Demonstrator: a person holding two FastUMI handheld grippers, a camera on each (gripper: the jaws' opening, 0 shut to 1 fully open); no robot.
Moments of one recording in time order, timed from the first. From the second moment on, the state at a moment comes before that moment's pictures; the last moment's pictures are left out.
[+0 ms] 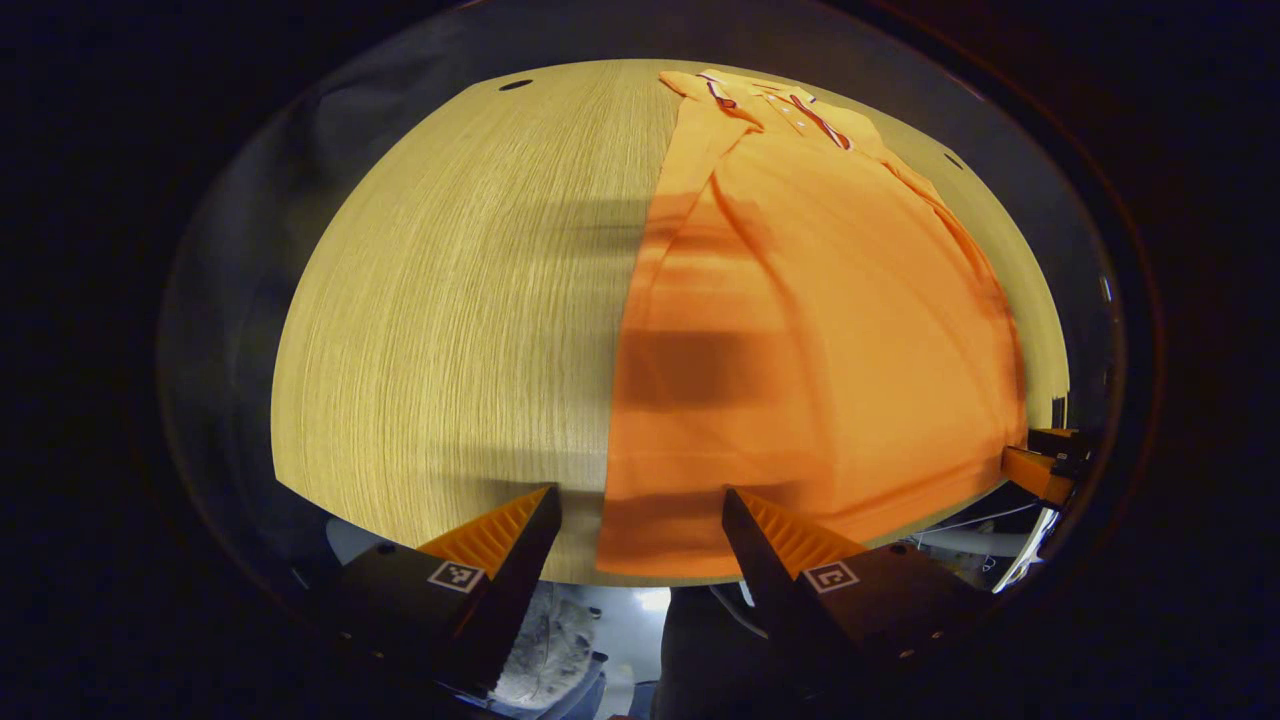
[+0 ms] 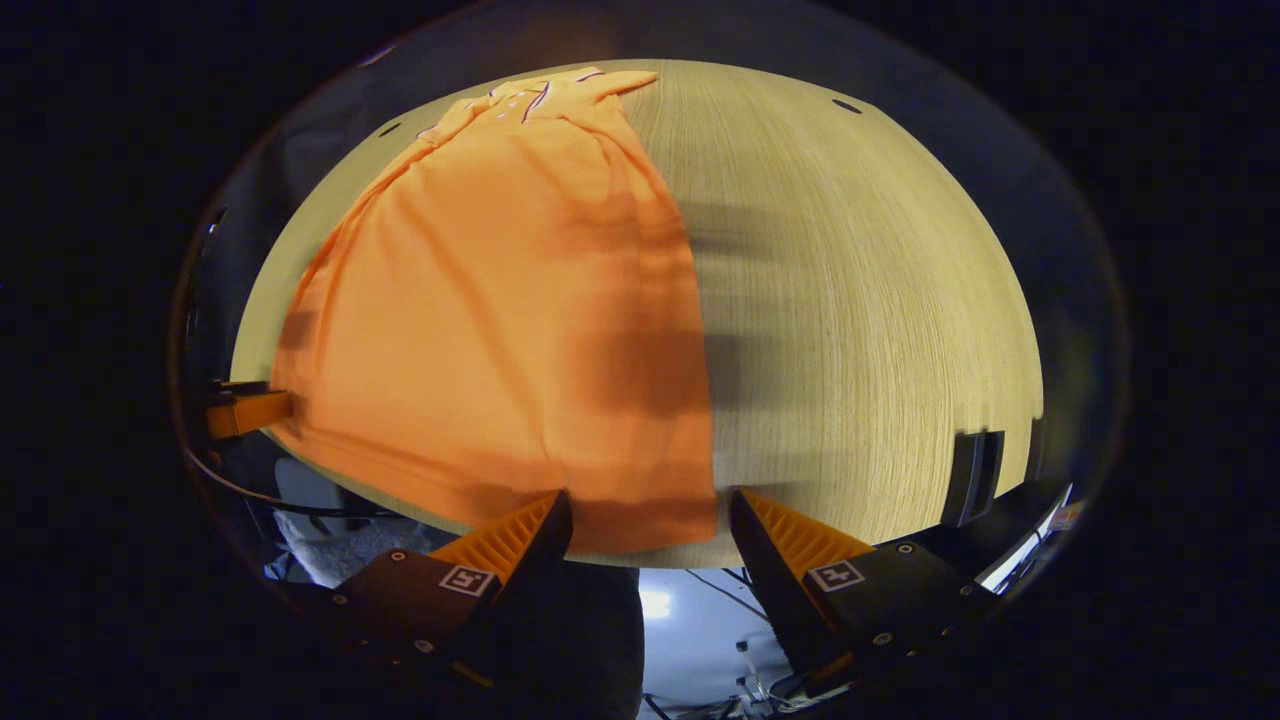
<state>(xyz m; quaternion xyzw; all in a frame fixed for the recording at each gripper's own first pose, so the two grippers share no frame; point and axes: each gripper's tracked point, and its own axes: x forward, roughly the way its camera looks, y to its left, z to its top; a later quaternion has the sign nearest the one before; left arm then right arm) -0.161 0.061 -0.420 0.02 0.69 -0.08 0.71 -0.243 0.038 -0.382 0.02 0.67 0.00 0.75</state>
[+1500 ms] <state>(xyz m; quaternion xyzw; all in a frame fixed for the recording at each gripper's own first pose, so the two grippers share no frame) -0.098 0.021 -0.355 -0.08 0.67 -0.14 0.72 -0.161 0.064 -0.327 0.16 0.62 0.04 0.77</state>
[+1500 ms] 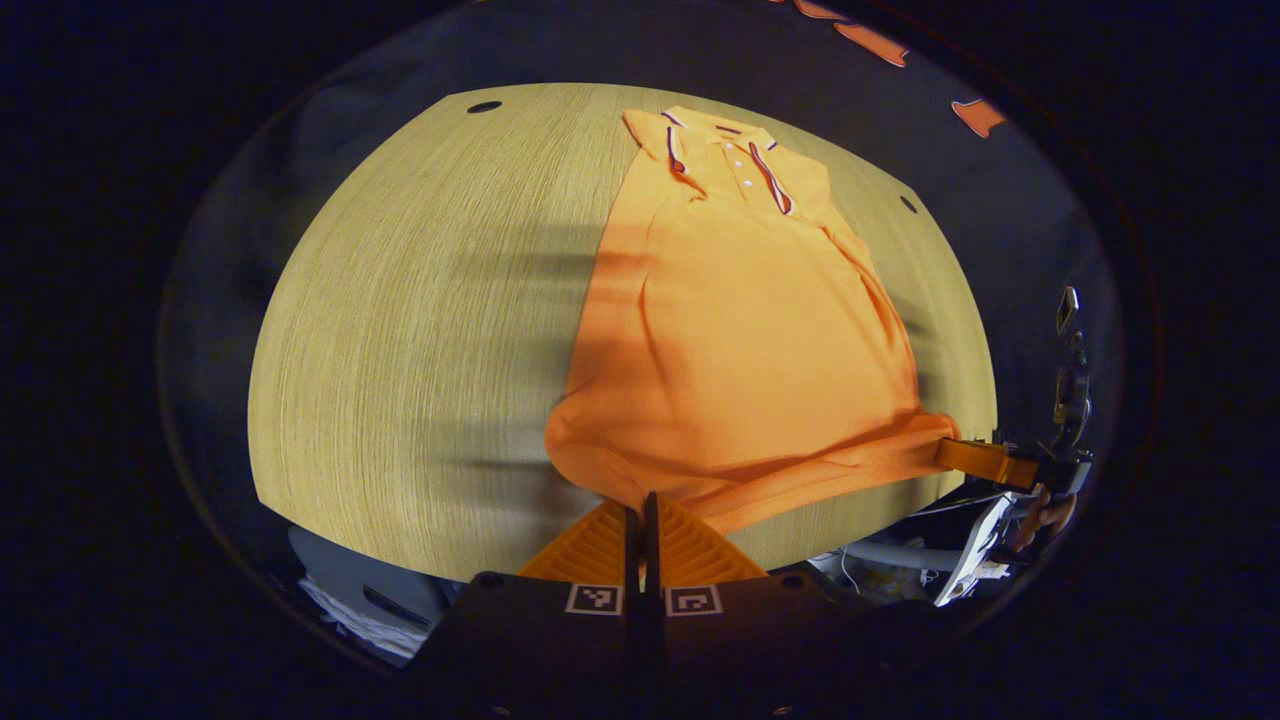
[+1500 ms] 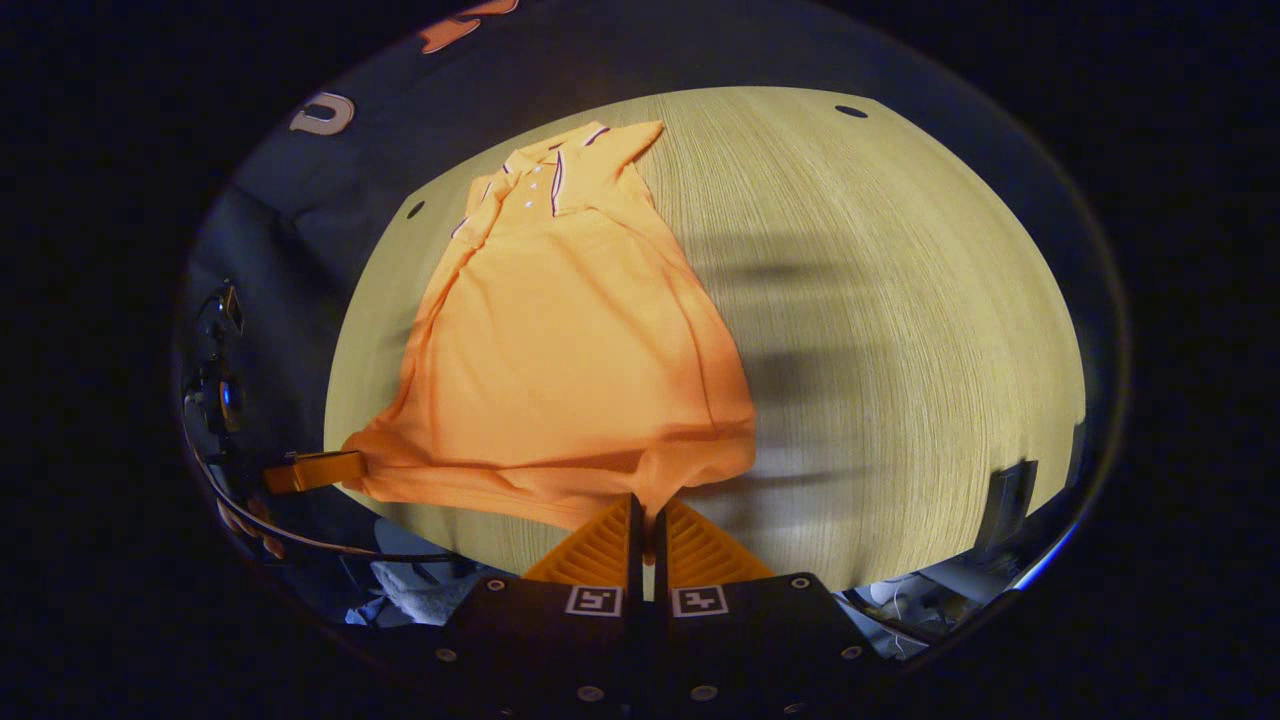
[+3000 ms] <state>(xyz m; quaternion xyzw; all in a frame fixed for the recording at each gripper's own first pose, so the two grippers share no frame) 0.168 -0.021 -0.309 -0.07 0.63 -0.16 0.76 0.080 0.035 -0.269 0.18 0.57 0.10 0.80</state>
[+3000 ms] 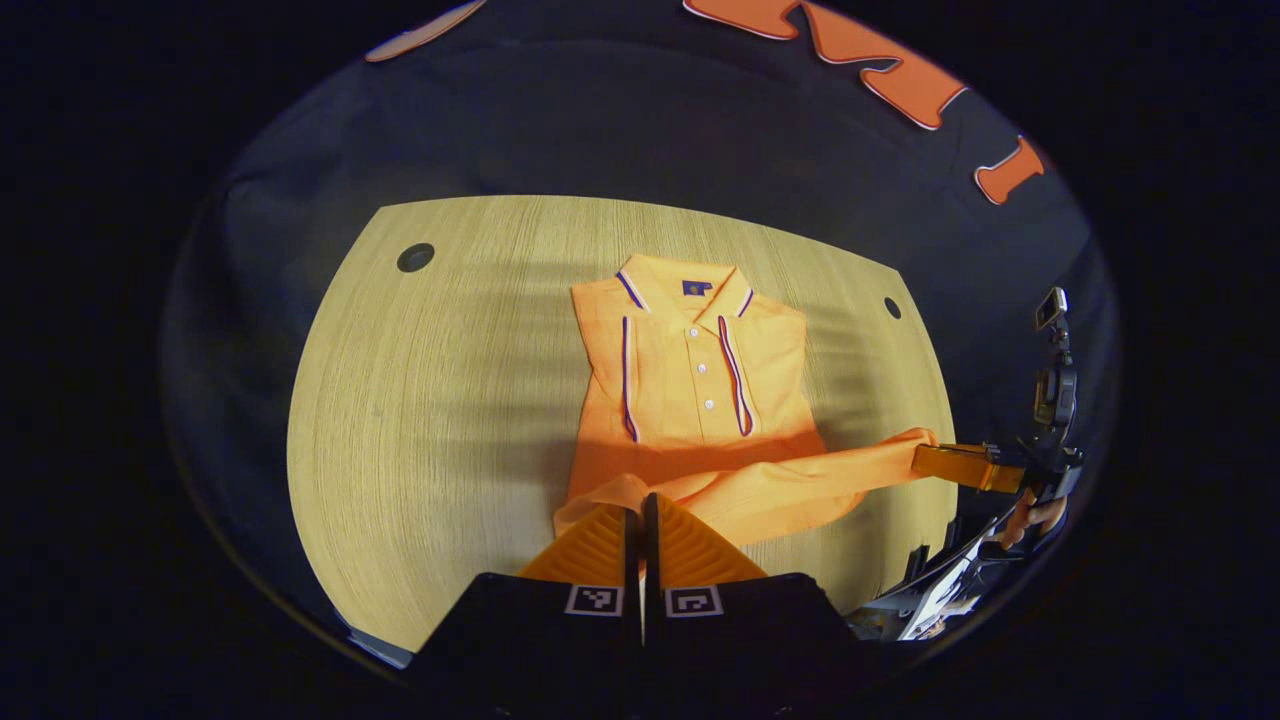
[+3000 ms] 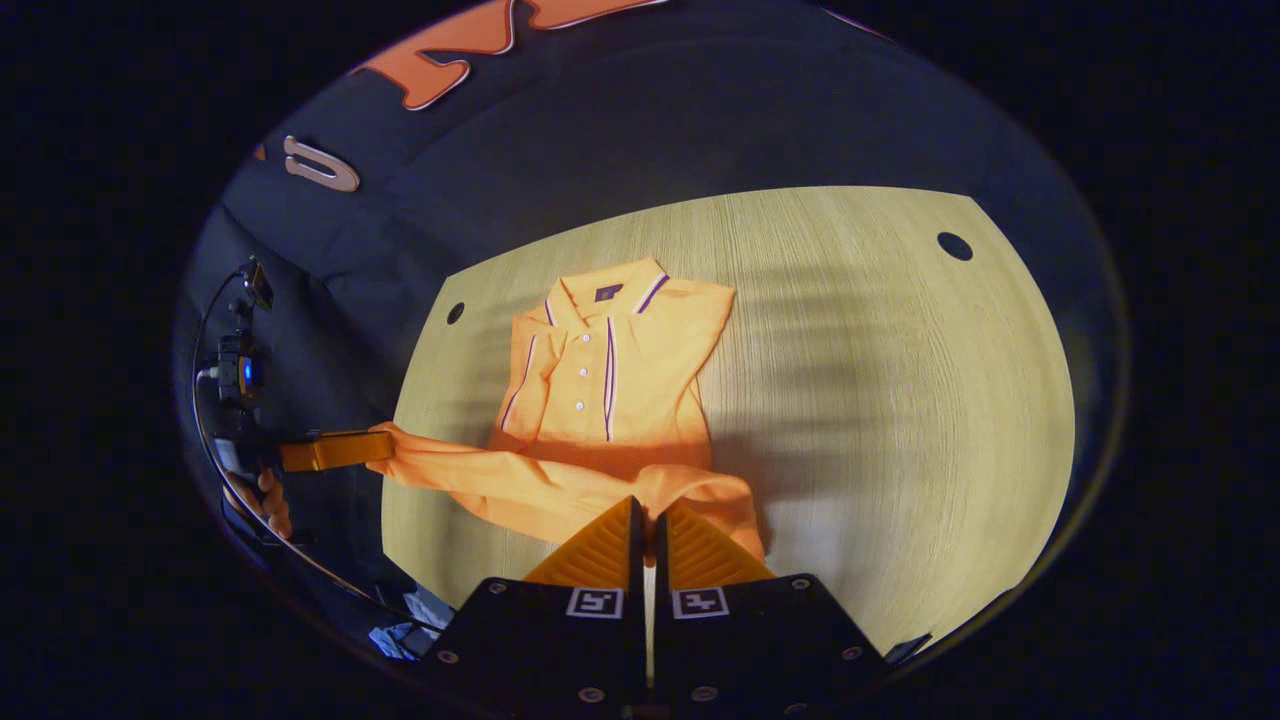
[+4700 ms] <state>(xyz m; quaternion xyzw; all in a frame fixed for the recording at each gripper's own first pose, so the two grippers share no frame) 0.385 -0.026 -0.348 -0.08 0.48 -0.10 0.87 0.298 0.006 -0.292 0.28 0.43 -0.01 0.86</state>
